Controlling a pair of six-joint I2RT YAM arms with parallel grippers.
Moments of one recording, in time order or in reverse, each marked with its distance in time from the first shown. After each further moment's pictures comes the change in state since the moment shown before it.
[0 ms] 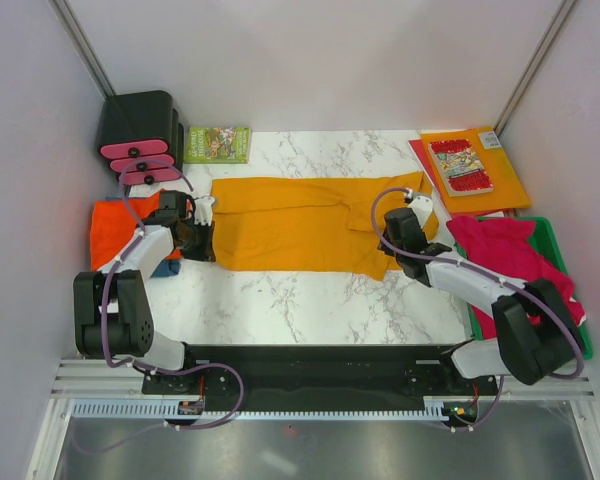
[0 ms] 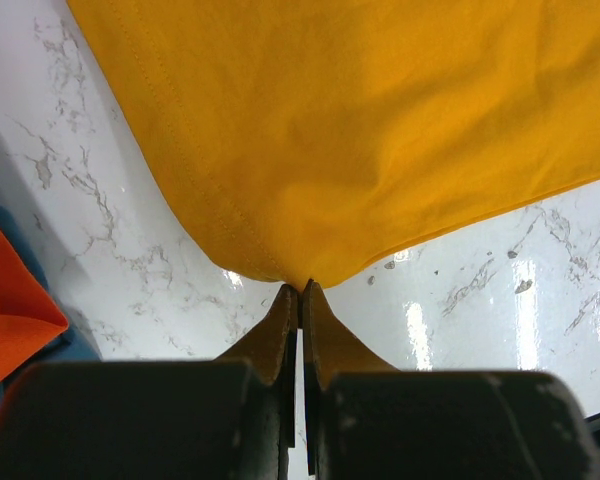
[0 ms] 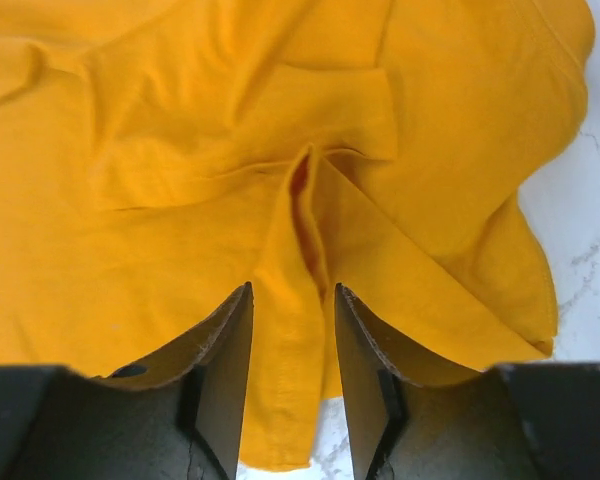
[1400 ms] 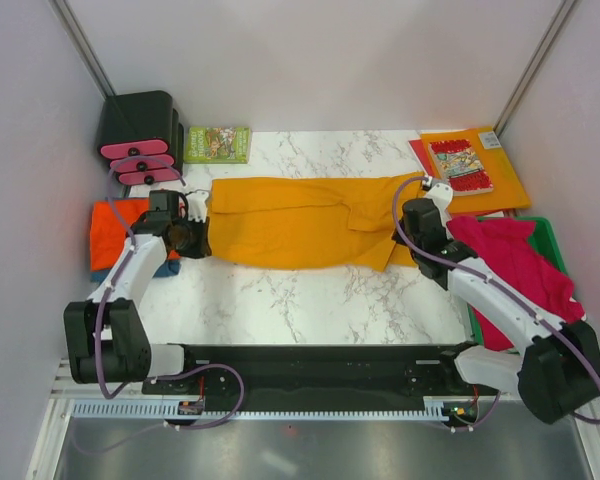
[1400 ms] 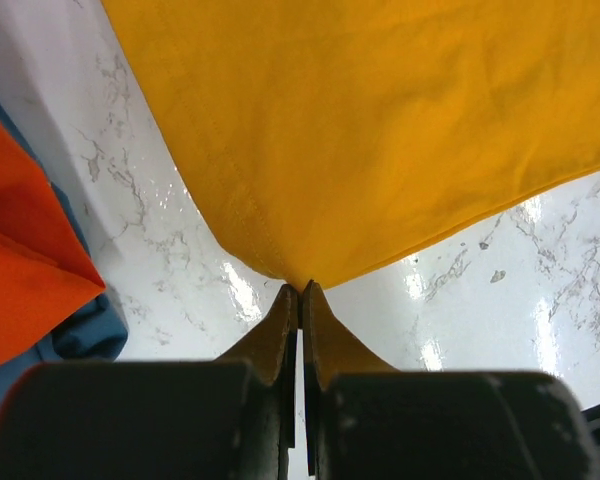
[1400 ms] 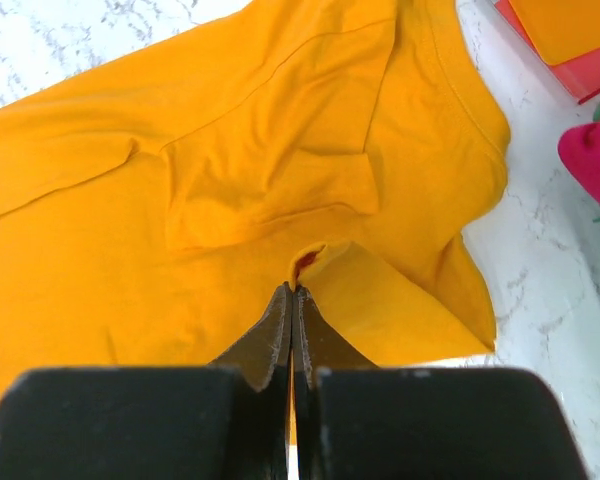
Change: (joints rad) left arm 0.006 -0.130 -0.006 -0.017 0.002 0.002; right arm -0.042 -0.152 0.092 -0.149 0.014 -0.042
